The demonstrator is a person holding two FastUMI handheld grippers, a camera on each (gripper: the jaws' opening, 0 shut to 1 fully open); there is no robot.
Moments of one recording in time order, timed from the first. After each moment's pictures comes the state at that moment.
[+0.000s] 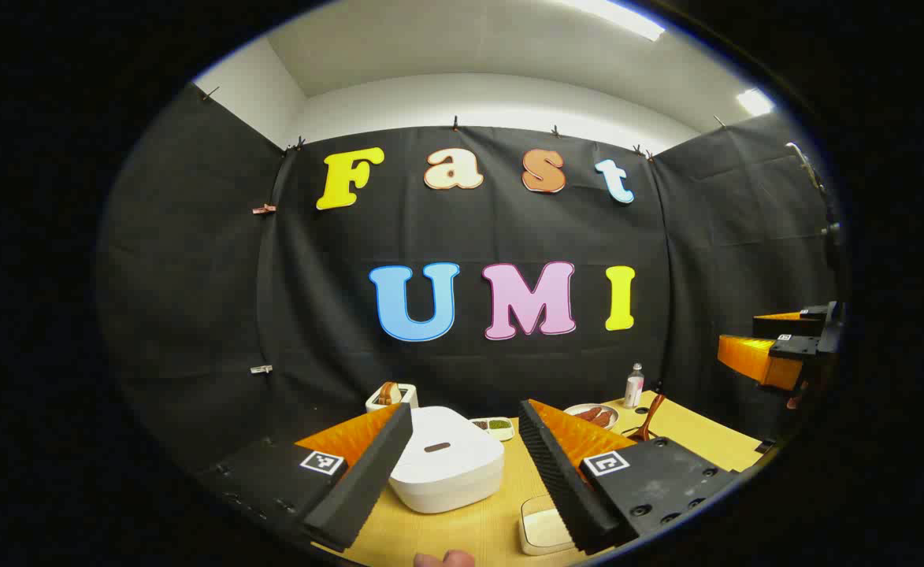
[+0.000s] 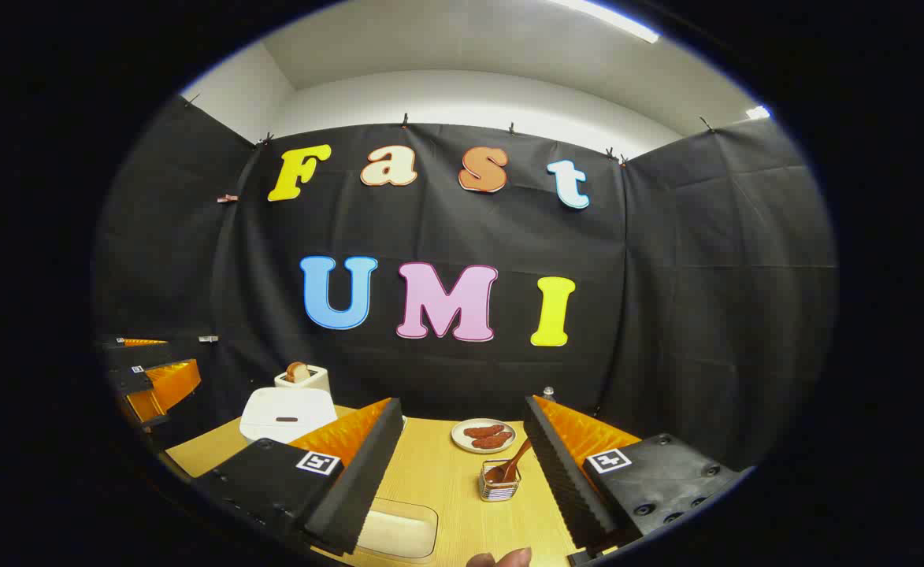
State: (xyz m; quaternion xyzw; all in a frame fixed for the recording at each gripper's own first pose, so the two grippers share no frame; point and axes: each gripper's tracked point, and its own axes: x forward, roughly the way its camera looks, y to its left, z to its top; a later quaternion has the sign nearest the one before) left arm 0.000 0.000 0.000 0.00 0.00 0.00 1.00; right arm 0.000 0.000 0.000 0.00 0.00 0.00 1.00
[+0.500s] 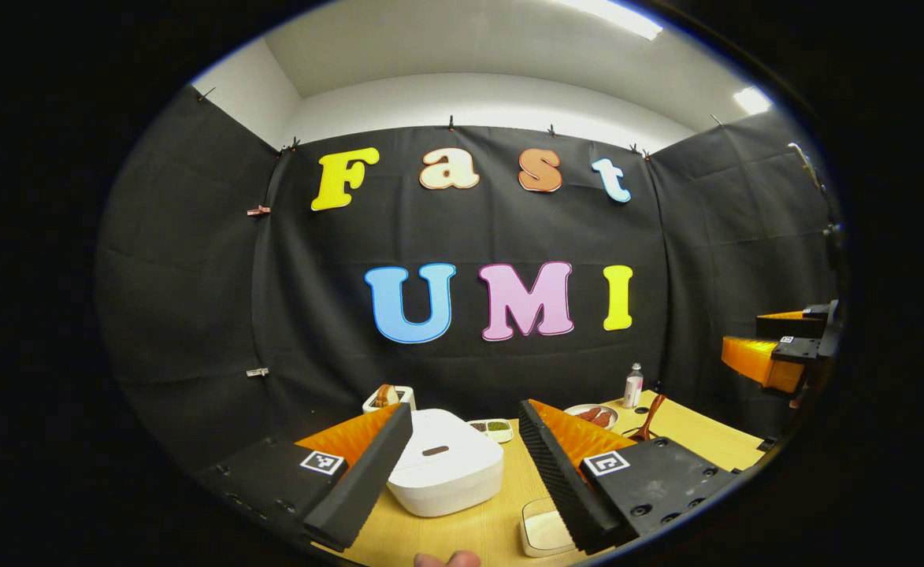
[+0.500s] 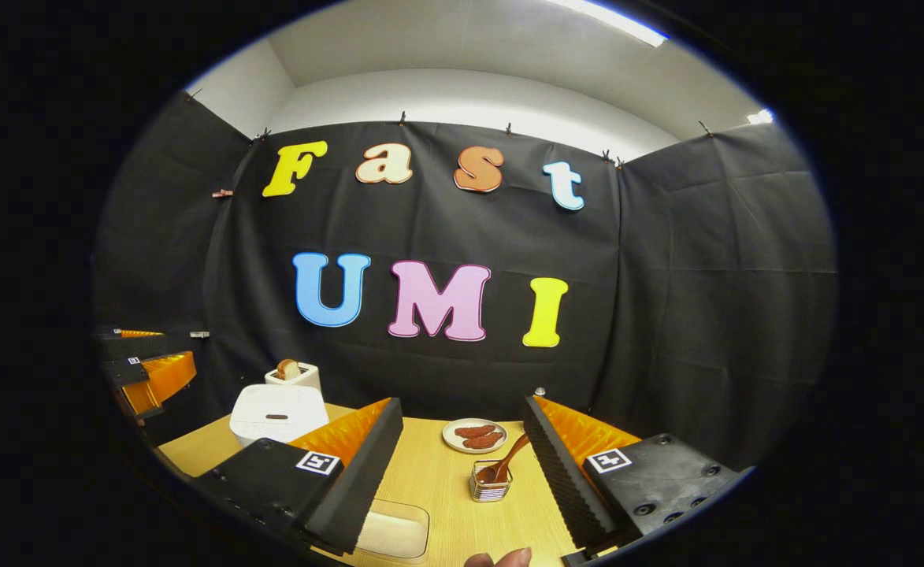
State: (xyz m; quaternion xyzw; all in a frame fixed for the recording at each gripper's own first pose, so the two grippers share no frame) left arm 0.010 0.001 0.001 0.00 0.00 -0.01 1.00; right arm 0.003 -0.006 0.001 -0.01 0.00 -0.02 1.00
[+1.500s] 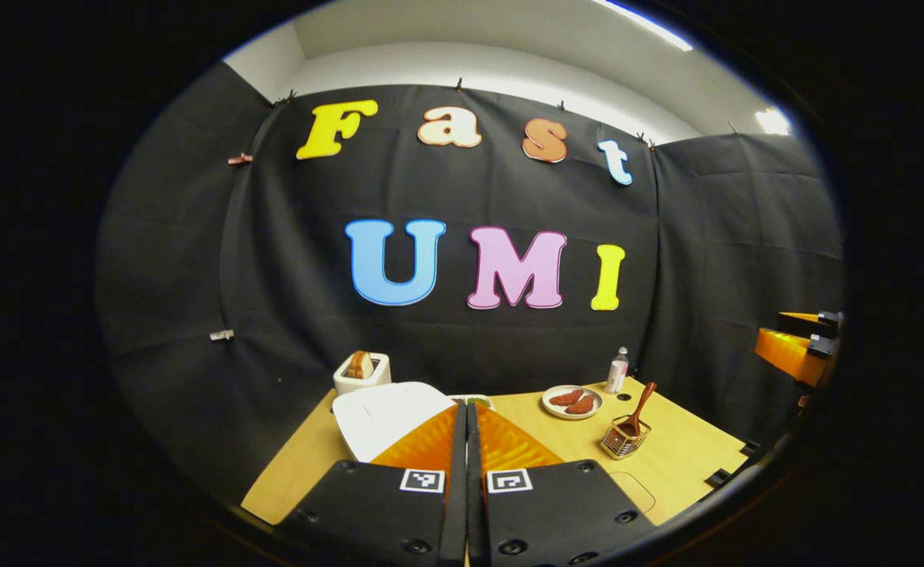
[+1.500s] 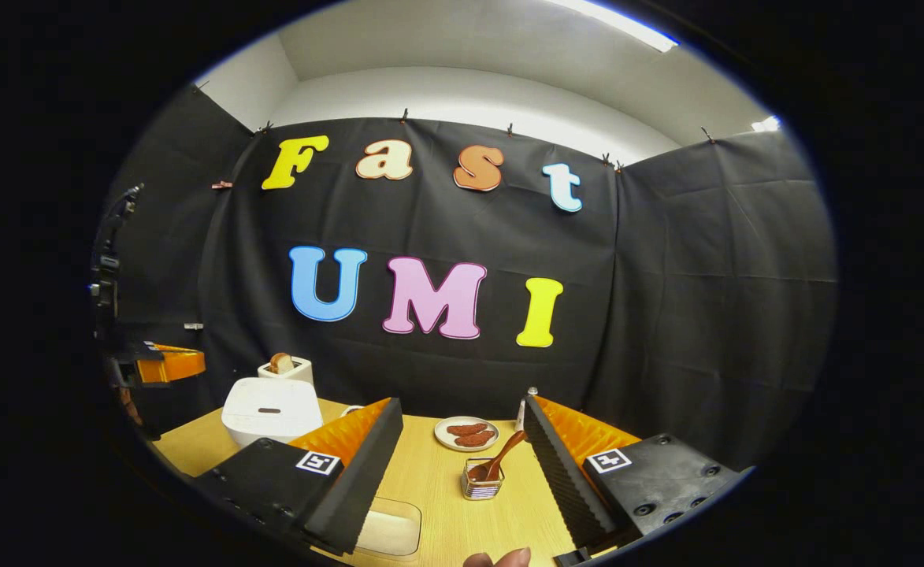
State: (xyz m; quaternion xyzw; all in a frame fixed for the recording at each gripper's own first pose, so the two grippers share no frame) left arm 0.088 0.027 -0.055 -0.06 0.08 -0.08 0.99; right arm -0.001 -0.005 -0.005 -0.02 0.00 -0.03 1.00
